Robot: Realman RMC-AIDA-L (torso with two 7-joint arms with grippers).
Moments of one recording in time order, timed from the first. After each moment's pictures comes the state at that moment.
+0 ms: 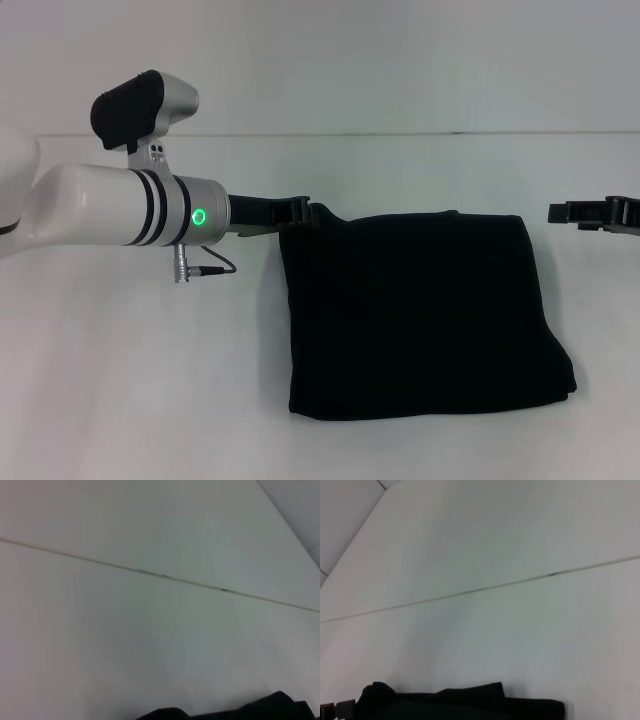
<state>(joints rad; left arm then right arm) -0.92 -2.12 0.81 0.39 2.20 0.83 -2.33 0.67 1.88 -0.72 -0.51 -2.14 -1.15 2.18</state>
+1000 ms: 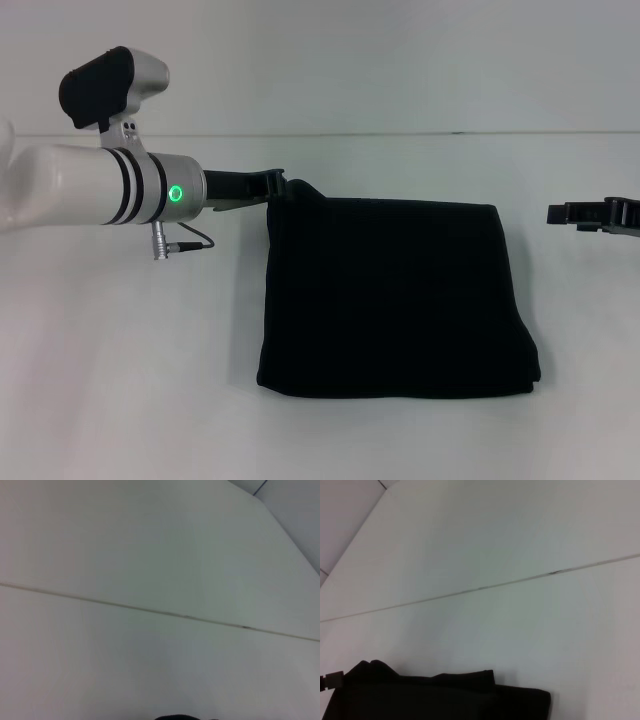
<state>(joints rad) -0.91 -2.09 0.80 0.42 2.19 0.80 -2.33 0.67 1.88 -0.72 -0.51 -2.14 -1.15 2.18</state>
